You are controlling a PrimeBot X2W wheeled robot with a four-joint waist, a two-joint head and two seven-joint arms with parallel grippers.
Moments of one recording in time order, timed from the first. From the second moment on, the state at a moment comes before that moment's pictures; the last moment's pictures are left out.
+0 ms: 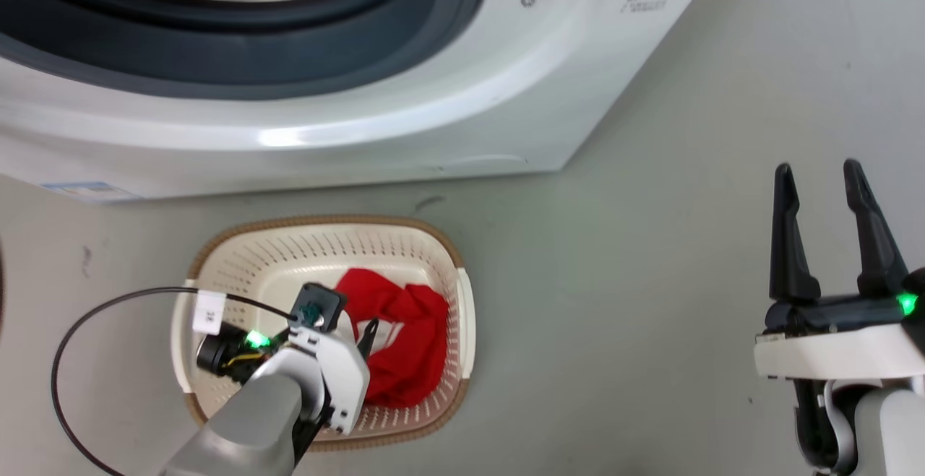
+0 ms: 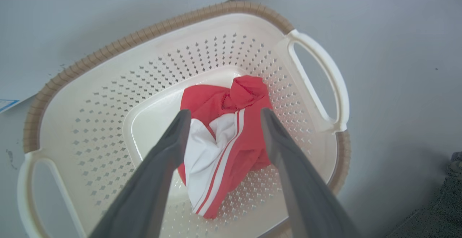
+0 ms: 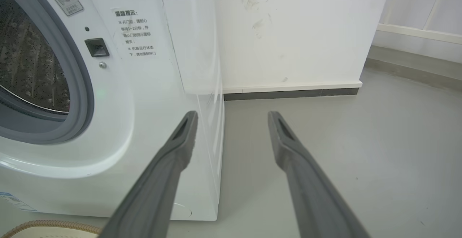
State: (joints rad) left arm -0.70 0.21 -0.99 1.20 -0.68 -0.09 -0.26; right arm -0.16 -0.05 -0.06 -0.05 0.14 0.13 -0.26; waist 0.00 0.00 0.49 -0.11
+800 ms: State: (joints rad) left arm -0.48 0.35 -0.47 0.39 -0.45 0.13 -0.26; right arm -0.08 -0.05 -0.04 -0.04 0.12 0.13 -0.26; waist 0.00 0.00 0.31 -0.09
